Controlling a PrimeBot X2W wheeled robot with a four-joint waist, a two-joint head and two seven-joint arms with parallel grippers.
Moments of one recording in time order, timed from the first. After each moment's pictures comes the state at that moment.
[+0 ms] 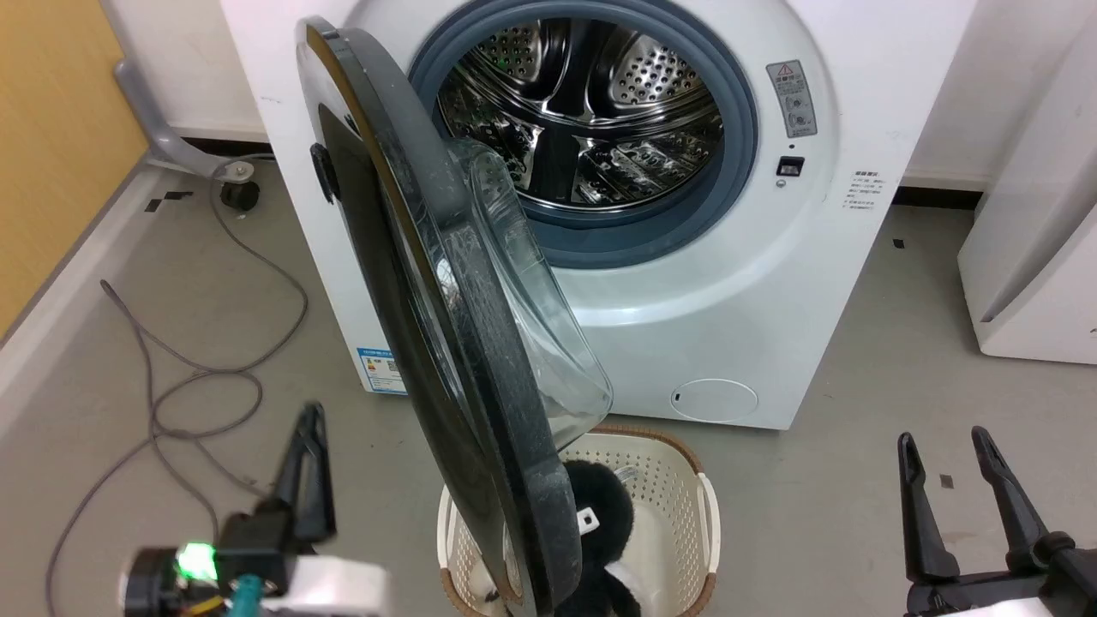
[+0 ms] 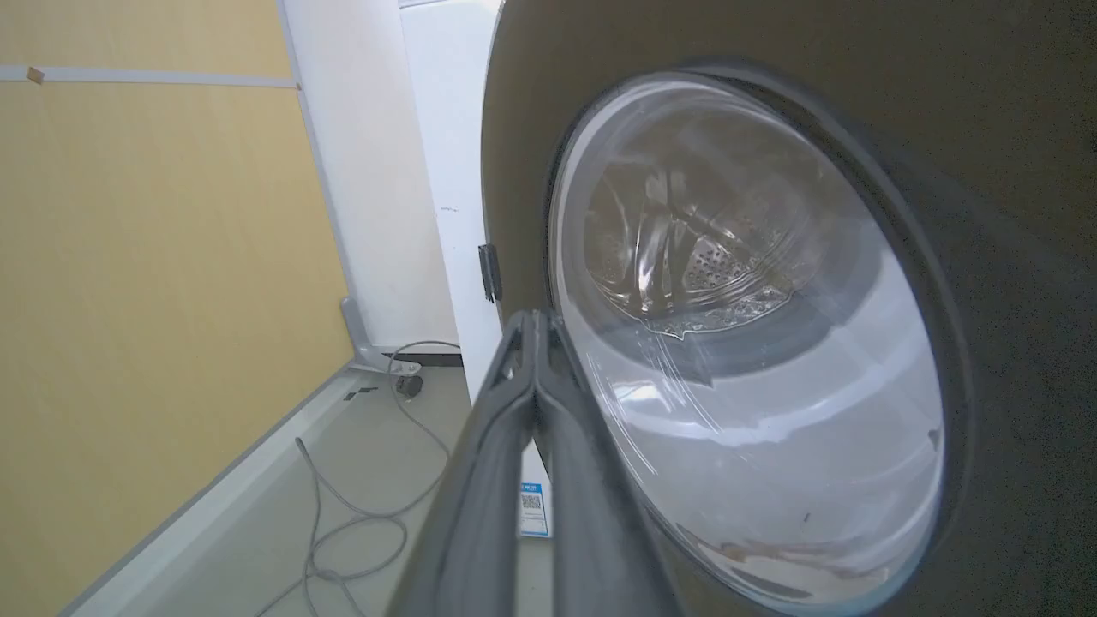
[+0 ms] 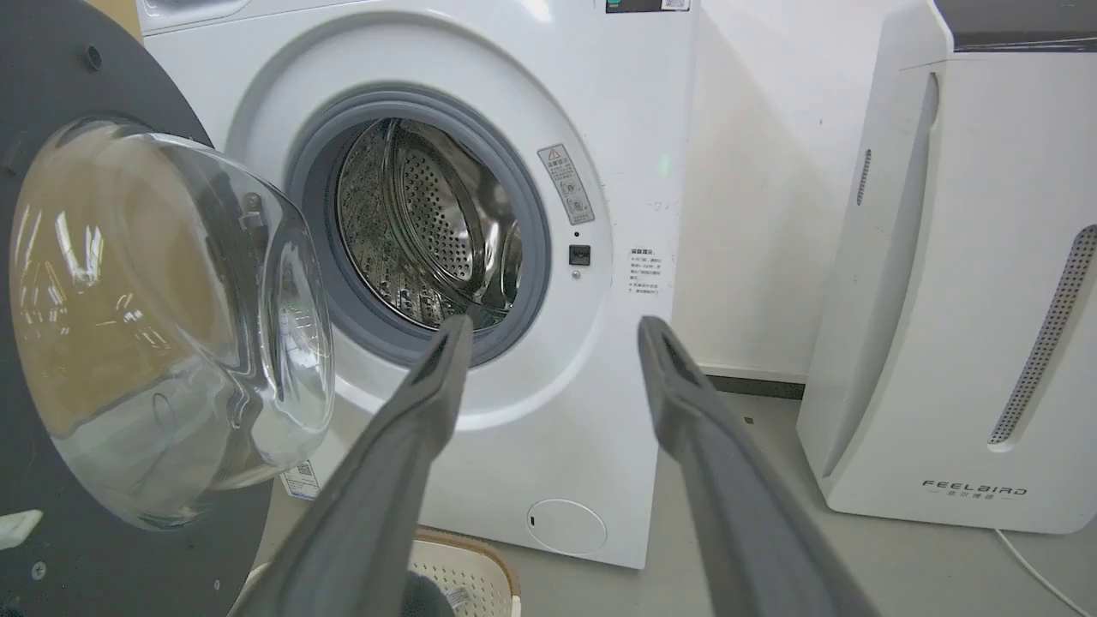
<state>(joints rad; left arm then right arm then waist) 0.01 0.11 -0.09 0.01 -0.03 0.16 -0.26 0.12 -0.06 -0.09 -0.08 0.09 0.13 -0.26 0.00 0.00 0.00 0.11</state>
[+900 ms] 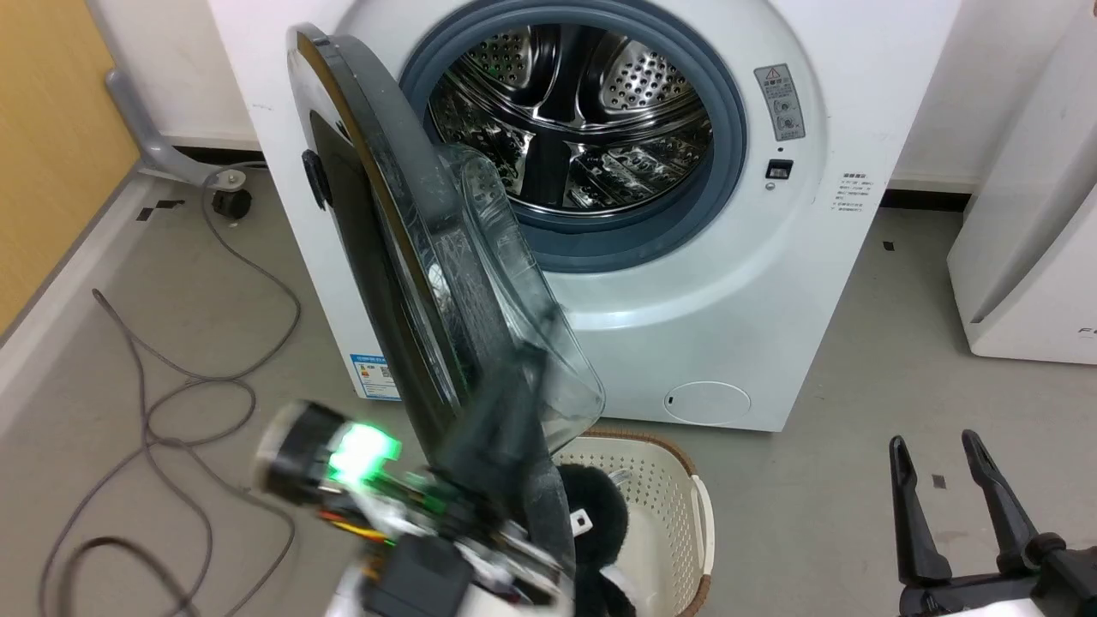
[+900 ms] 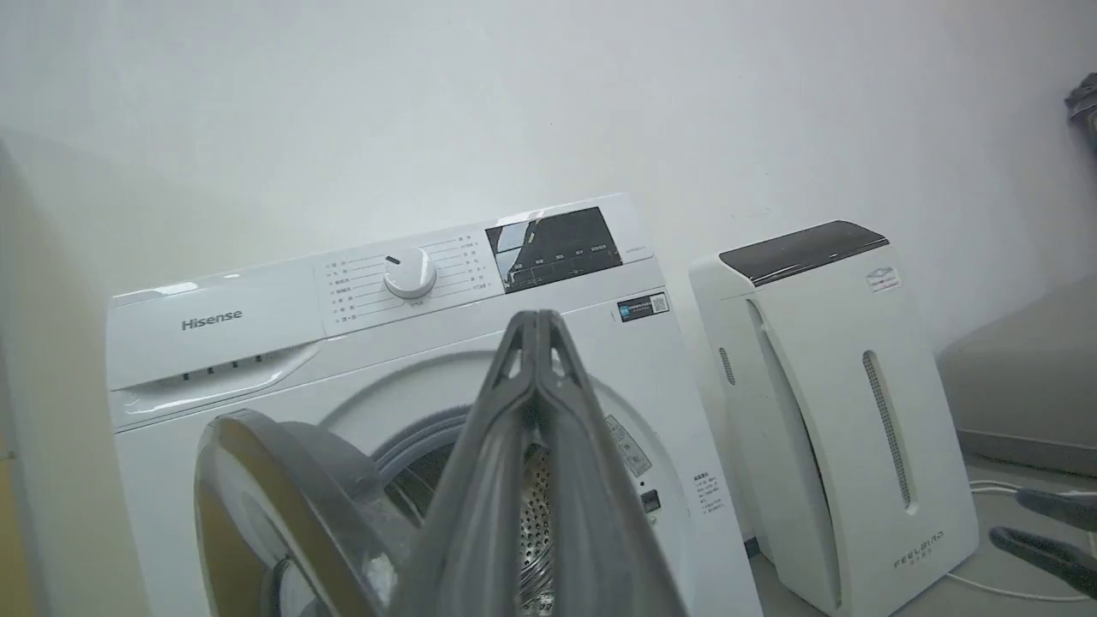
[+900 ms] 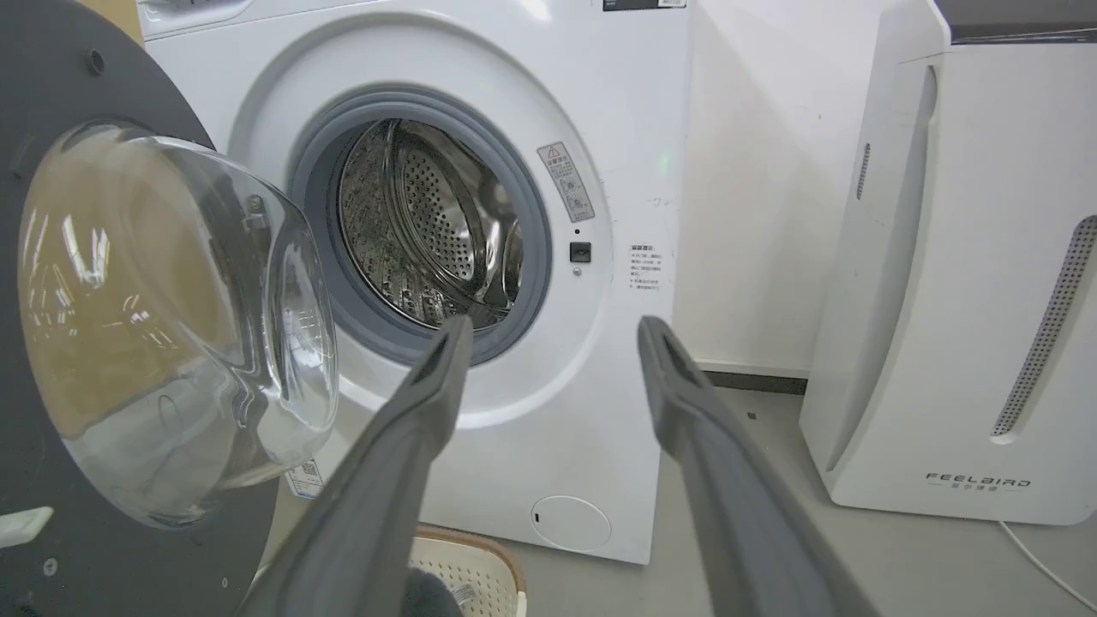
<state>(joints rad) -0.16 0.14 -0.43 -0.34 0.07 0.05 -0.26 0.12 -0.05 -0.08 -0.06 0.10 0.13 -0.26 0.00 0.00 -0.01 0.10</state>
